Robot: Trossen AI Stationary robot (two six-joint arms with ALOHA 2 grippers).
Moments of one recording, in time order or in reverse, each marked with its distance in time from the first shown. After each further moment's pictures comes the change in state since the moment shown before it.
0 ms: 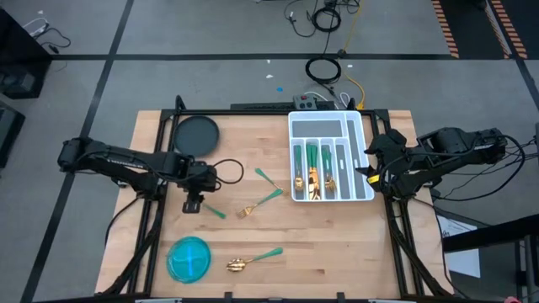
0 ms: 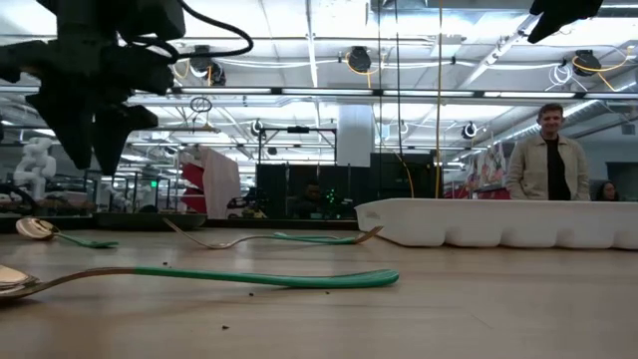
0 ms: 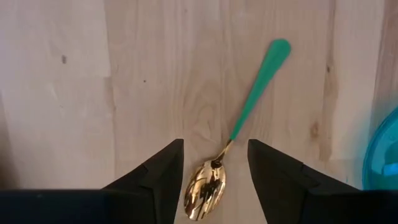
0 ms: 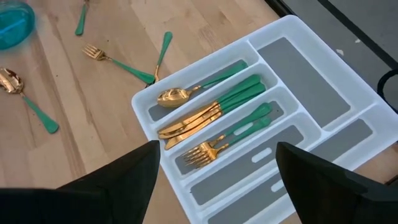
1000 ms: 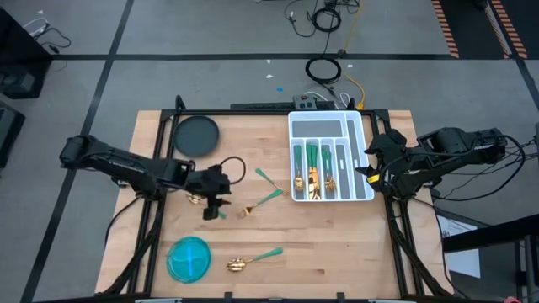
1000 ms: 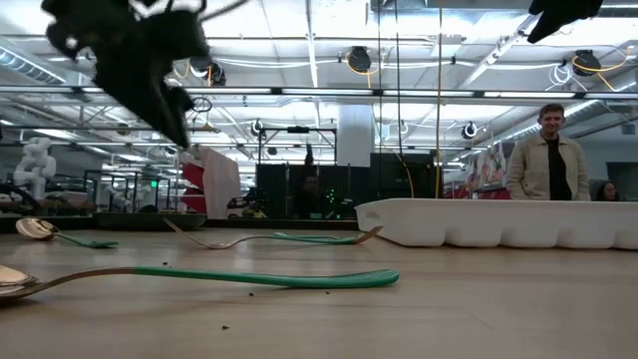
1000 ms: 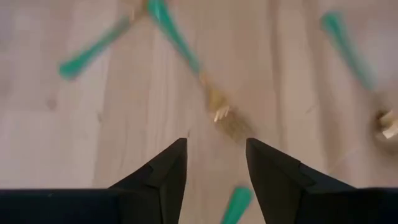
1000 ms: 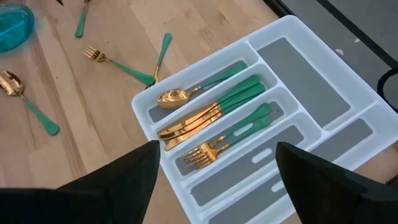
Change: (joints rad) left arm -0.103 0.031 -0.037 0.482 -0.075 -0.156; right arm 0.000 0.000 0.000 0.003 0.002 0.007
